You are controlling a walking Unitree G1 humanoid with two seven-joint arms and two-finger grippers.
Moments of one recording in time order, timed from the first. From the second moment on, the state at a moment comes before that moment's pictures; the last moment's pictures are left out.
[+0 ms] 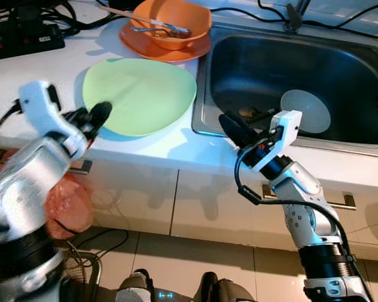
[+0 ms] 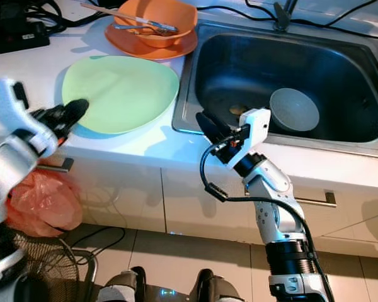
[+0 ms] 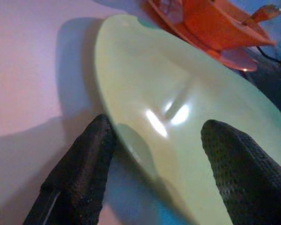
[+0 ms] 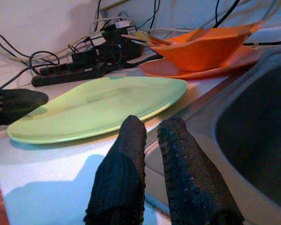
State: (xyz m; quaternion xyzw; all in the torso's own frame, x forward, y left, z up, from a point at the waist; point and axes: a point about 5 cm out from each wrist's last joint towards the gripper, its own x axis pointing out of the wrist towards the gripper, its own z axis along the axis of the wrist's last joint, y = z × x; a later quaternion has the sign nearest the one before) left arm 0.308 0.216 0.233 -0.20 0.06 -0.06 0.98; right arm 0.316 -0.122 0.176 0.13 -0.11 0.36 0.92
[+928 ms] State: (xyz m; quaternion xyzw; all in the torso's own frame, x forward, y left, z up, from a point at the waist) left arm 0.321 0.213 0.234 -0.20 0.08 -0.04 0.98; right arm 0.316 -0.122 0.177 0.13 -0.11 0.36 0.92
